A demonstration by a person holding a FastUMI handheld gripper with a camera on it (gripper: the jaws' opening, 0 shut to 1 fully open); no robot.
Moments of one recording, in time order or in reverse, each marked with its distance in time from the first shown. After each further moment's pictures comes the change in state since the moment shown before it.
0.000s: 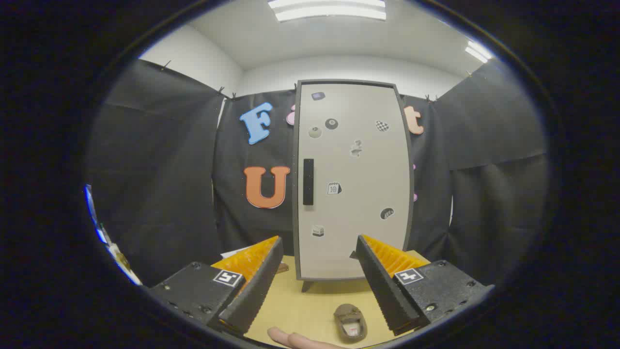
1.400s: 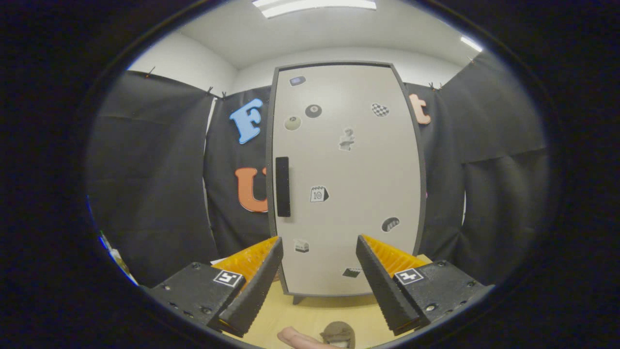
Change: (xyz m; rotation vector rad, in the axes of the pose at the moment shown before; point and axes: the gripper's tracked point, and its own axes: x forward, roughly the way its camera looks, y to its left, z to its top) arm 0.124 -0.040 0.019 0.030 0.040 0.103
